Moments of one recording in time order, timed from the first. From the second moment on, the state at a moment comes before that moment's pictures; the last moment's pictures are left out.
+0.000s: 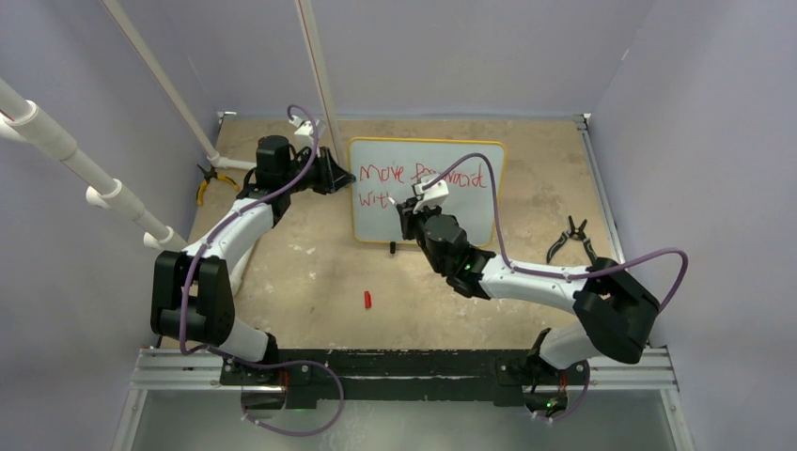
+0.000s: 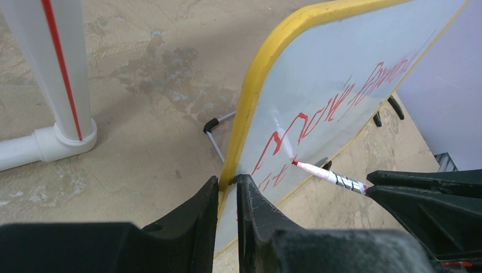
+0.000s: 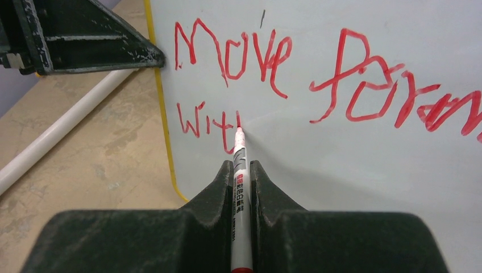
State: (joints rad) left arm -0.16 1.50 1.00 0.10 0.63 -0.29; right arm 0.95 1.44 0.76 0.57 0.55 0.22
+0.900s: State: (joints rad) left arm -0.16 1.50 1.00 0.10 0.62 -0.29; right arm 0.95 1.44 0.72 0.54 0.53 0.28
